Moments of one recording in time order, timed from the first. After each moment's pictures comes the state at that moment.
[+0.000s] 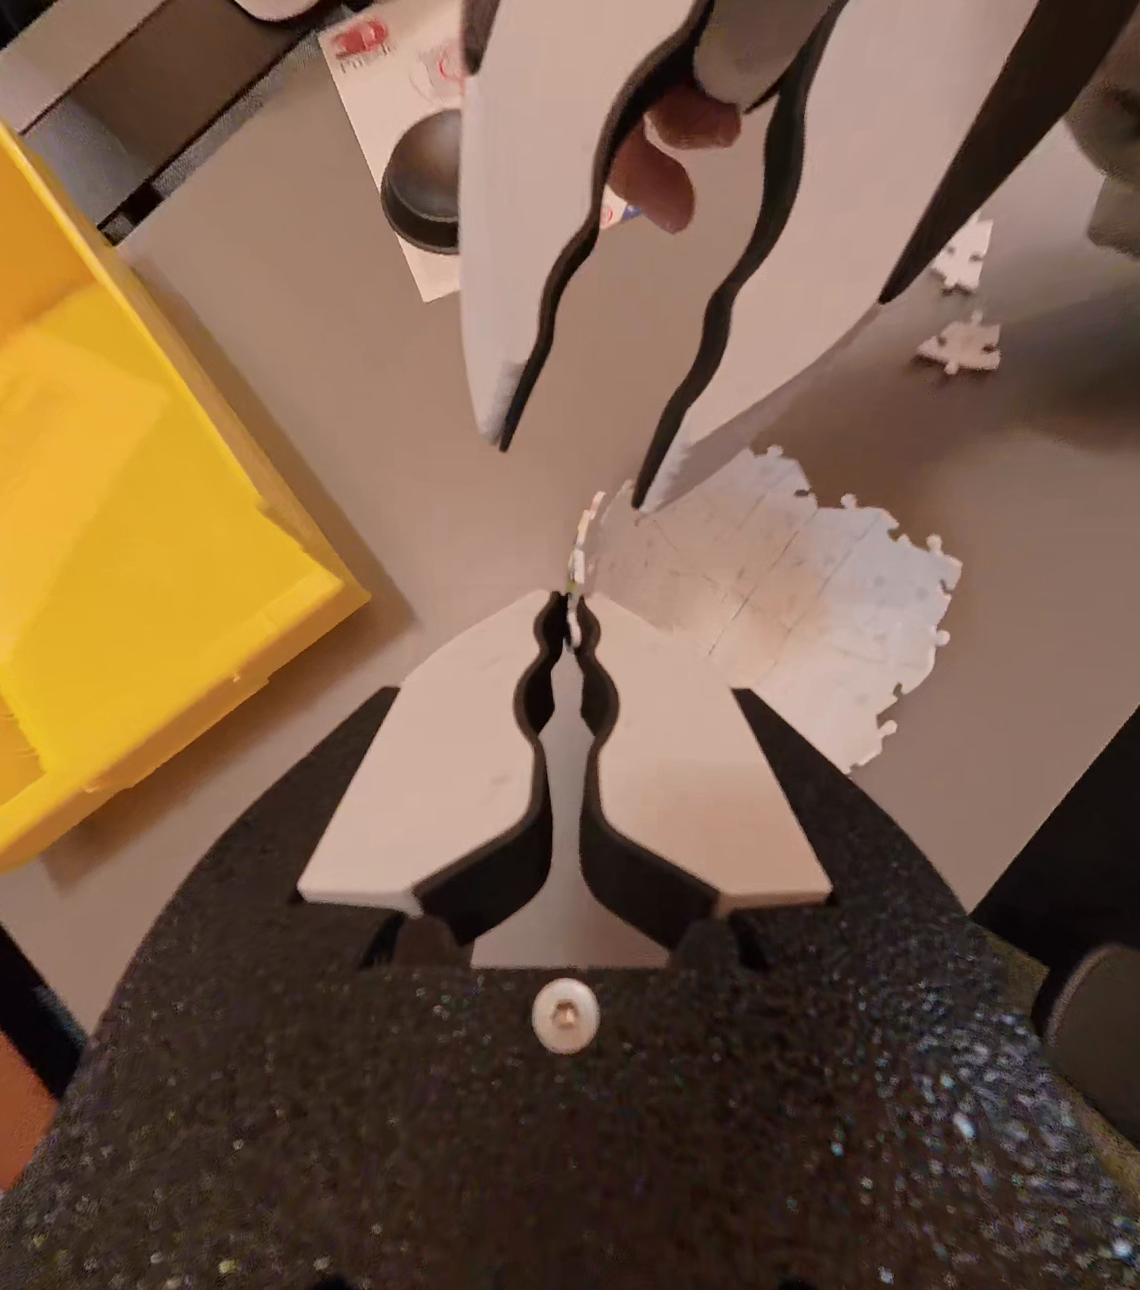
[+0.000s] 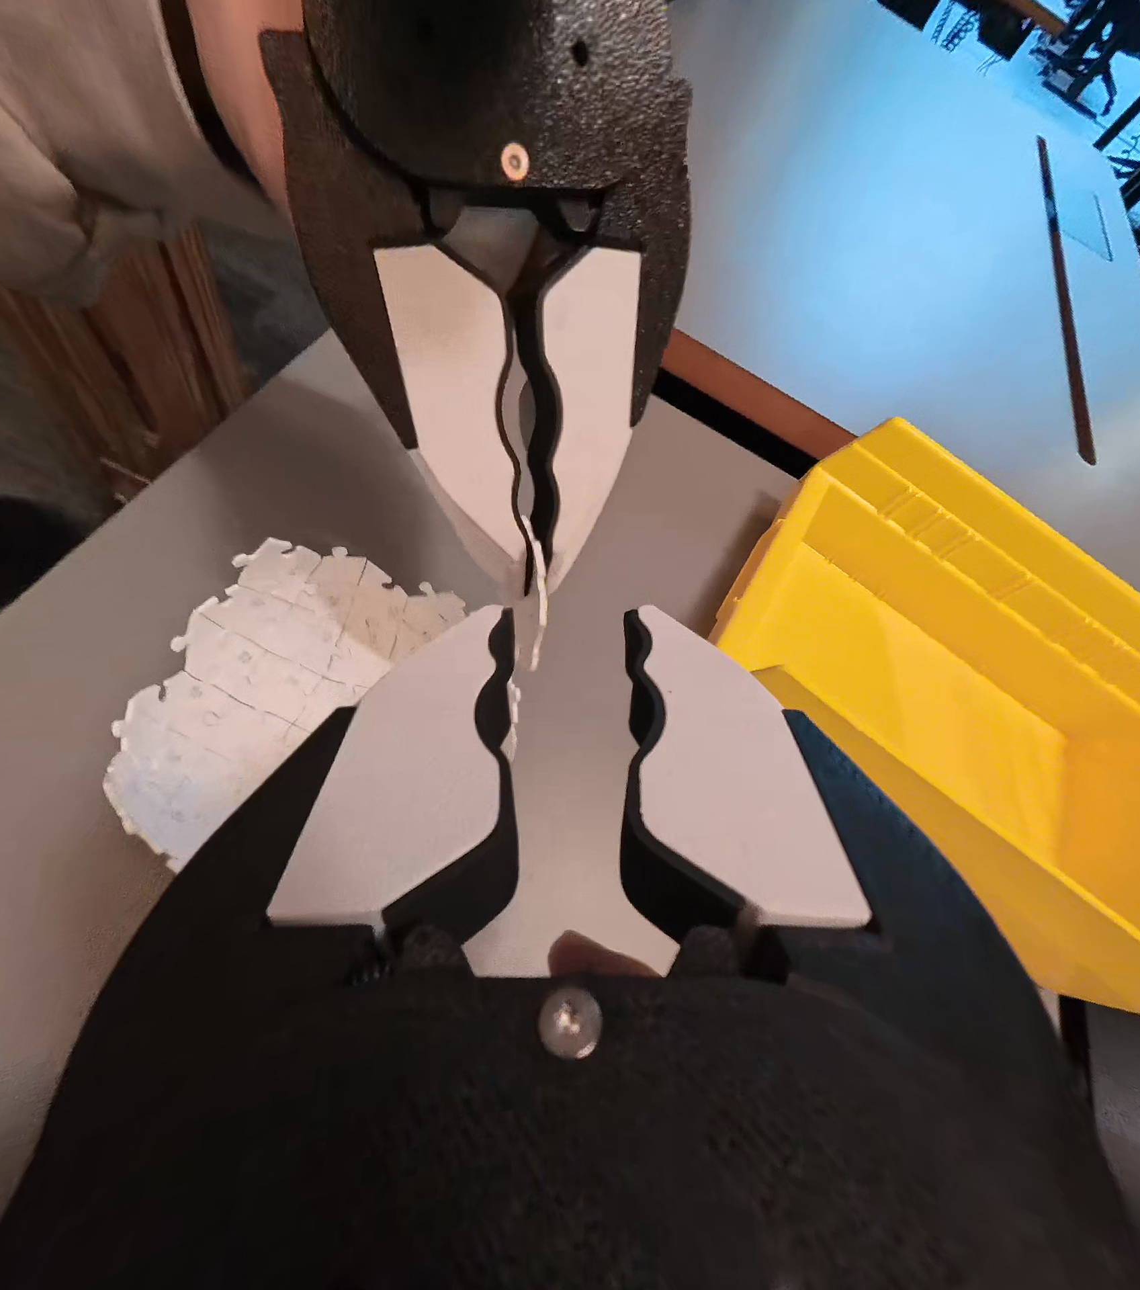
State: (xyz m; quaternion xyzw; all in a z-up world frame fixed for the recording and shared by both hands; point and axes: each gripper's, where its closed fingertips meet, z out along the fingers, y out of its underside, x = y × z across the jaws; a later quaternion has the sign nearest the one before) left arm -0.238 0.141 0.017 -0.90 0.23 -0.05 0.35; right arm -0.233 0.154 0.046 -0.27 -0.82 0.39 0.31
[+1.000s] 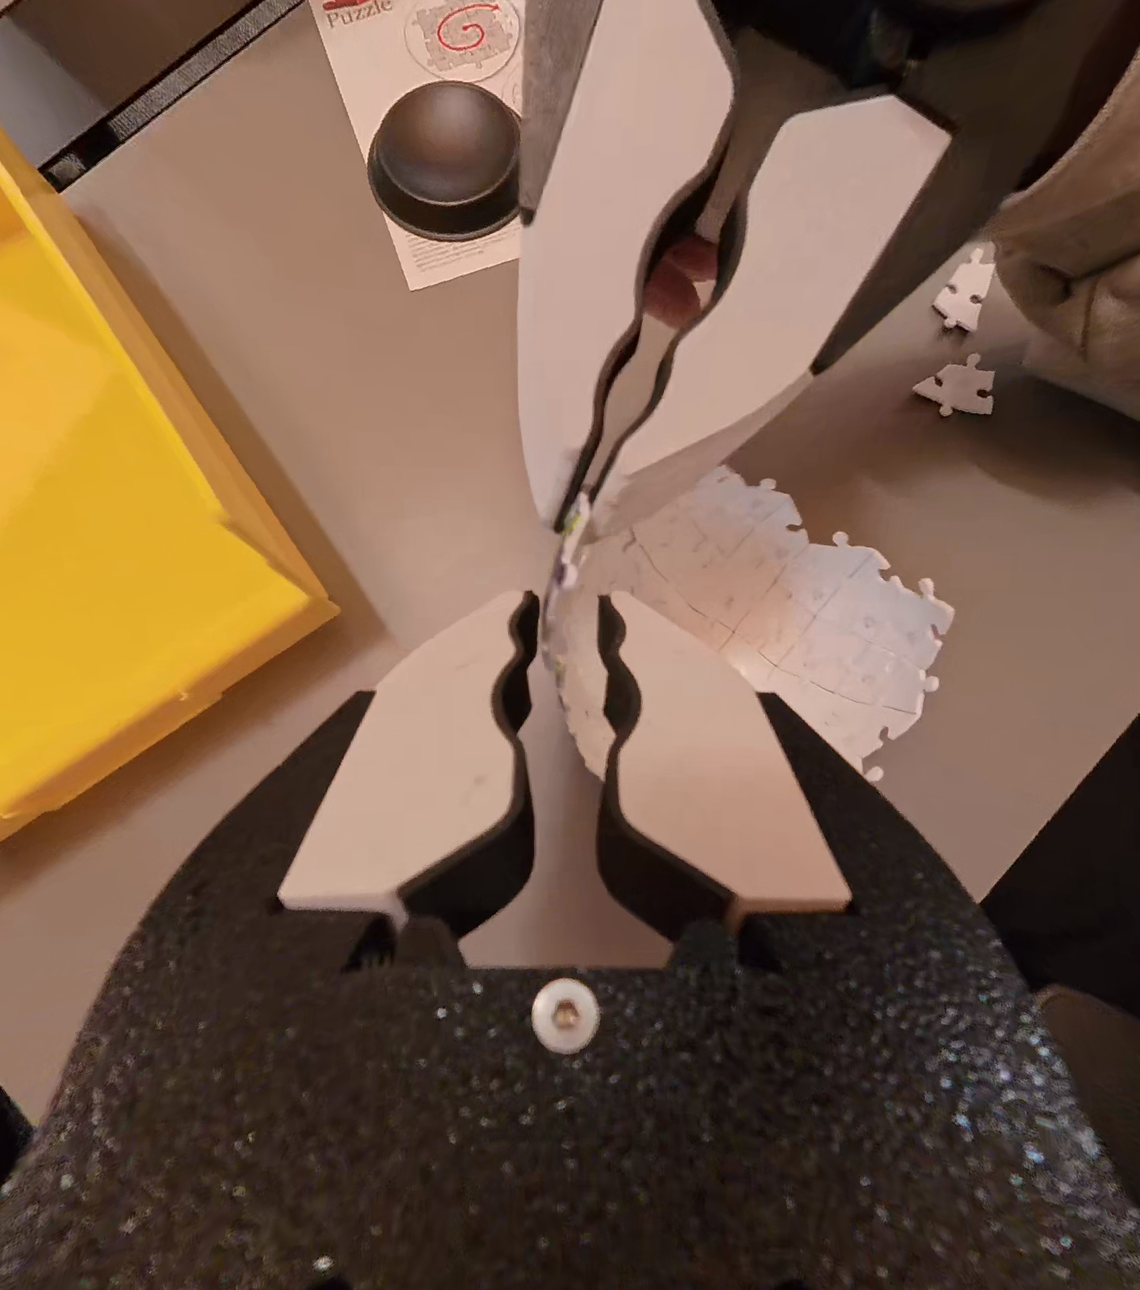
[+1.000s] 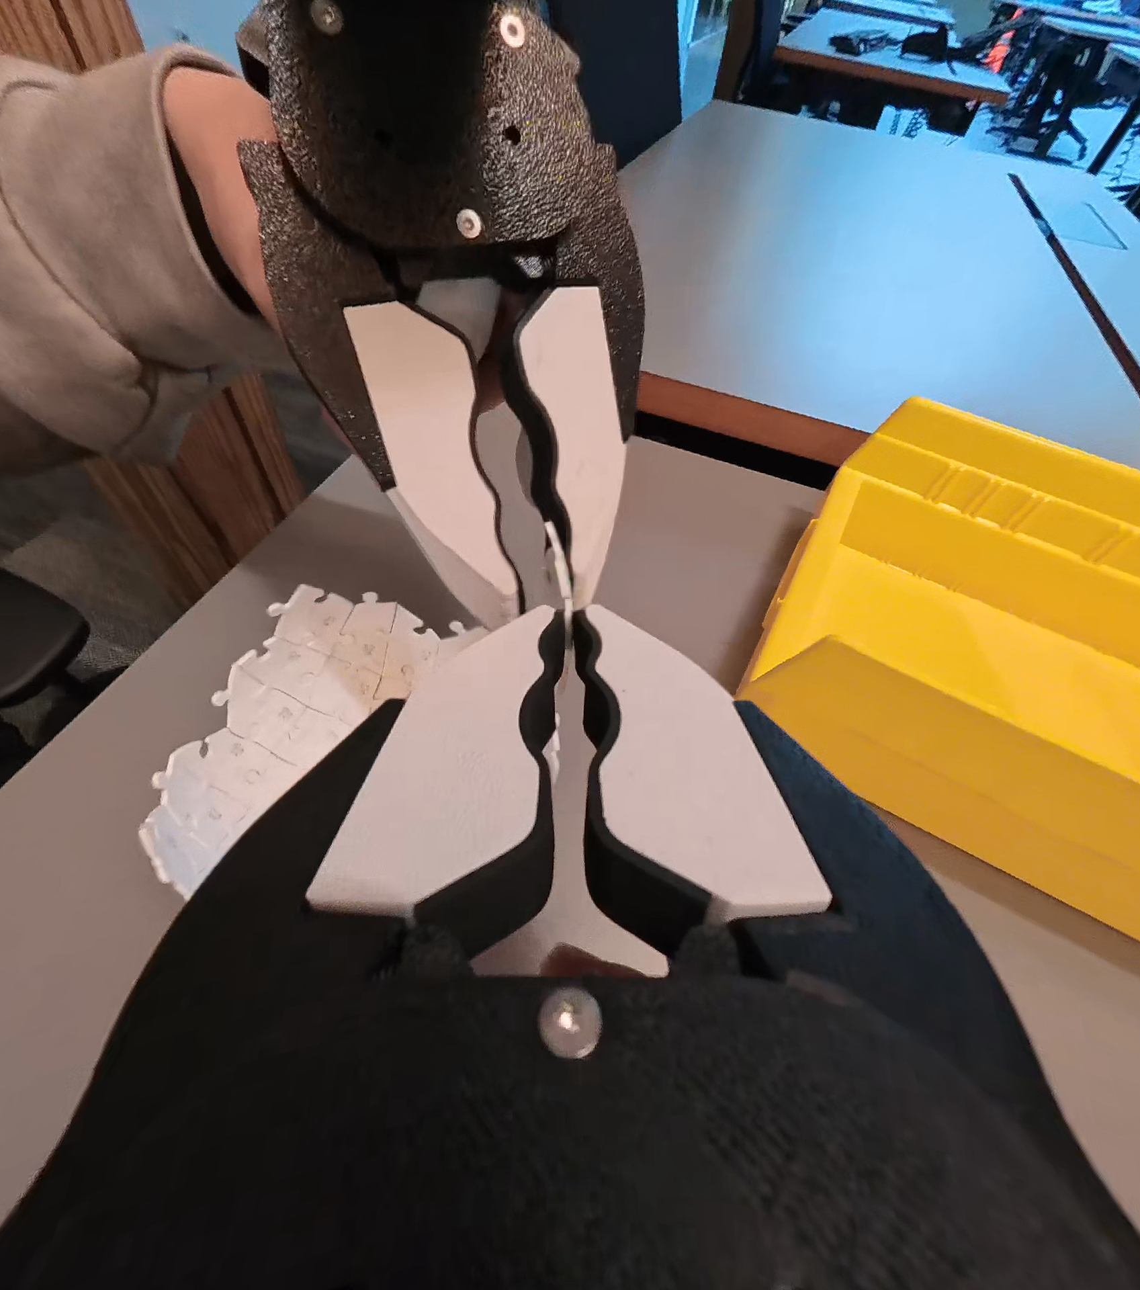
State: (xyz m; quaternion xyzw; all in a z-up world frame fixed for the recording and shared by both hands) left arm -0.231 0.154 0.007 -0.92 0.20 -0.08 0.34; right arm -0.232 0.161 0.034 -0.32 -0.75 0.50 0.27
